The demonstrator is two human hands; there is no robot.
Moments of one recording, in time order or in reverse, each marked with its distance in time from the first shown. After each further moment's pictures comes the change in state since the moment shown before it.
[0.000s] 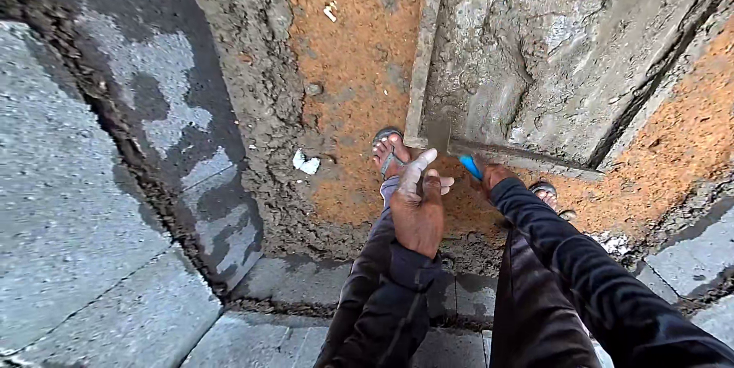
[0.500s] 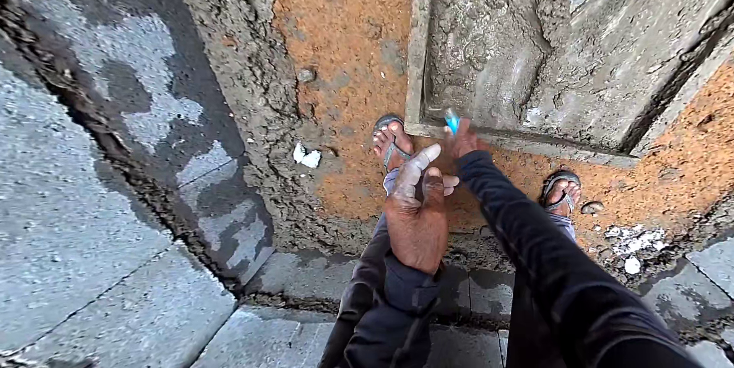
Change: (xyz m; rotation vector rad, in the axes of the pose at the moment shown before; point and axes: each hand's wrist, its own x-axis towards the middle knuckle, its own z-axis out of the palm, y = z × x) left_hand -0.012 -0.014 0.003 0.105 -0.032 0.033; right_hand 0.094 -0.055 0.038 0.360 0.340 0.035
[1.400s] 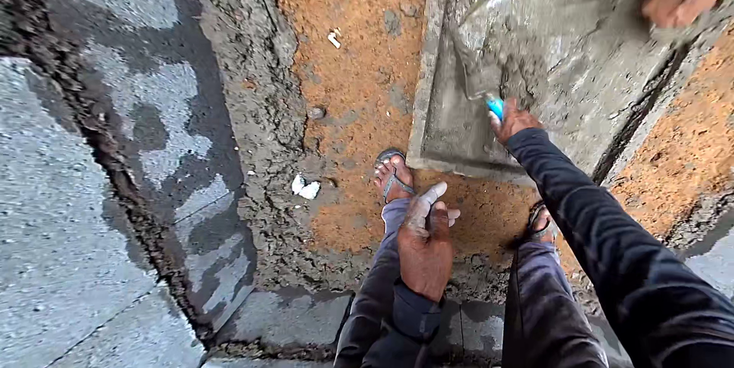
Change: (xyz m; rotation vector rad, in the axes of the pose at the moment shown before) left_hand 0.007 0.001 -0.011 -0.093 -0.020 -0.027; right_hand 0.031 0.006 -0.165 -0.292 0.150 -0.011
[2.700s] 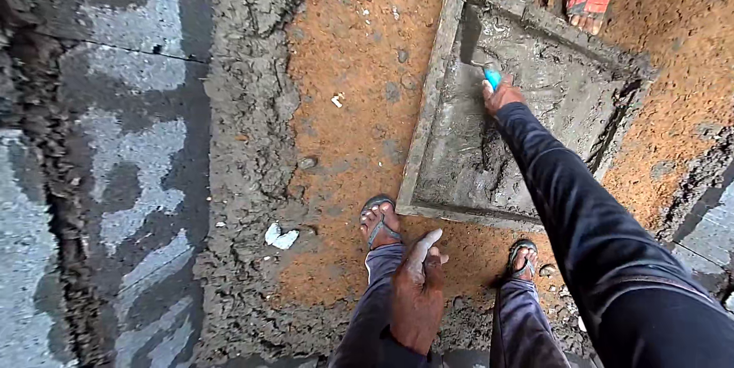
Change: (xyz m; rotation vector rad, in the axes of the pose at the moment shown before) left_hand 0.032 0.013 -0.024 0.068 -0.091 -0.019; right_hand 0.111 -0.086 -0.133 0.073 0.269 0.075
